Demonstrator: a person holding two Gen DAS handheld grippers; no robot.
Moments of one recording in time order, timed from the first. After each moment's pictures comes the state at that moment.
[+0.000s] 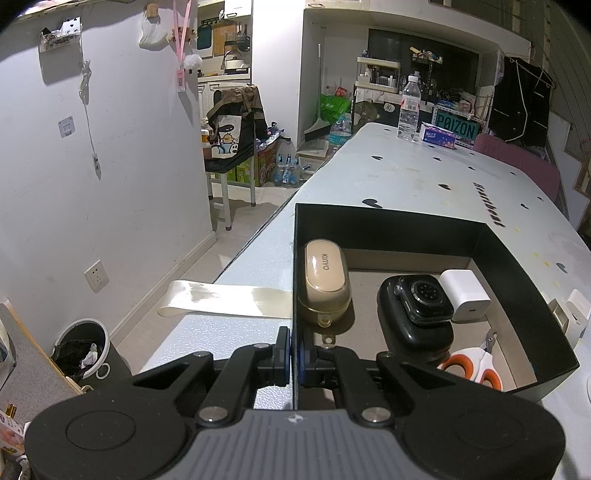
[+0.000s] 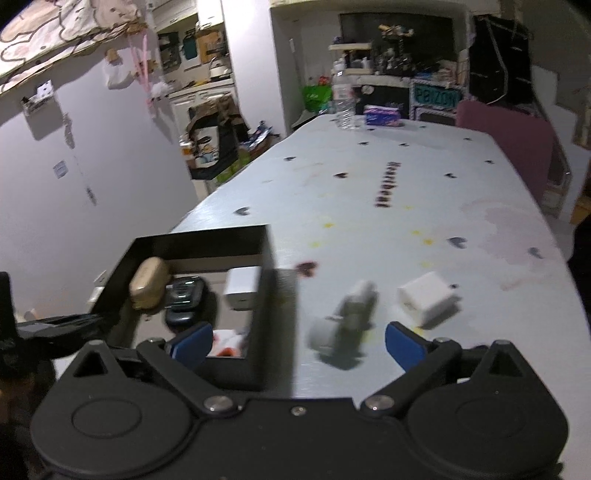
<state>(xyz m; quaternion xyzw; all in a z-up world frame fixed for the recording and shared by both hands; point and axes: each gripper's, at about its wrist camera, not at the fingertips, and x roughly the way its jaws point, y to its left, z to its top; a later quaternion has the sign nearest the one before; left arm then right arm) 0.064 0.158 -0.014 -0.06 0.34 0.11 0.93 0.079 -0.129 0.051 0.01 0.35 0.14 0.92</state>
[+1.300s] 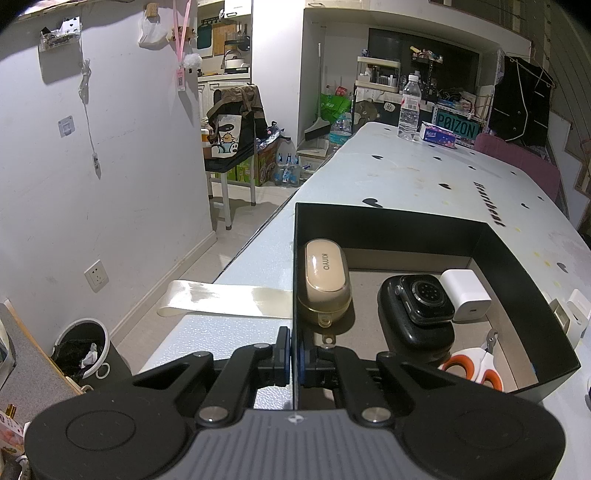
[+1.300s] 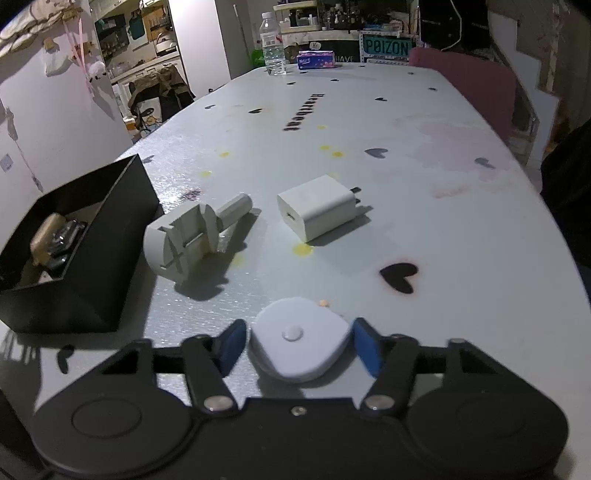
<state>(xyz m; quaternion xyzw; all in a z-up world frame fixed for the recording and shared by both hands) 0.065 0.155 -0.013 -0.06 0.34 0.11 0.93 0.099 -0.210 -0.037 0.03 0.42 0.08 0.90</state>
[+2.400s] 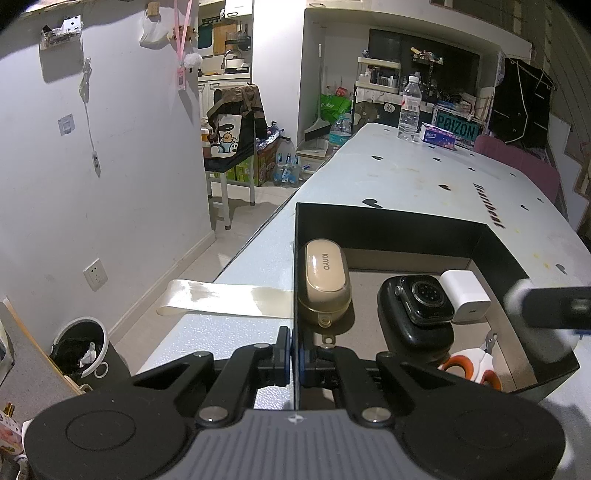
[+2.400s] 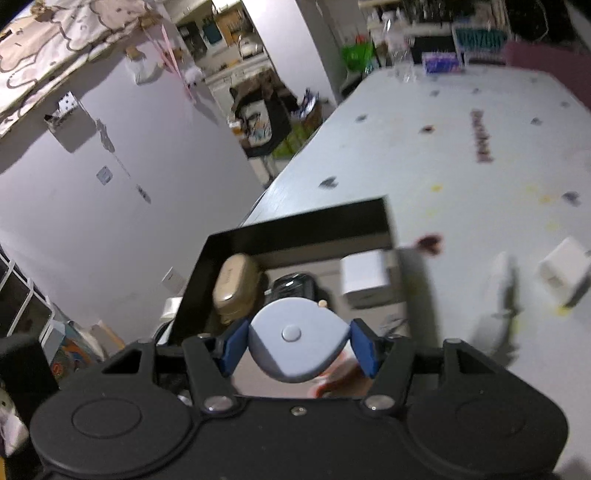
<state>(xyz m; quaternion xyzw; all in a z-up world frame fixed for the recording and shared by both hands) 0.065 0.157 -0.014 -0.06 0.34 0.11 0.93 0.126 -0.038 0.028 0.11 0.42 0.23 0.87</state>
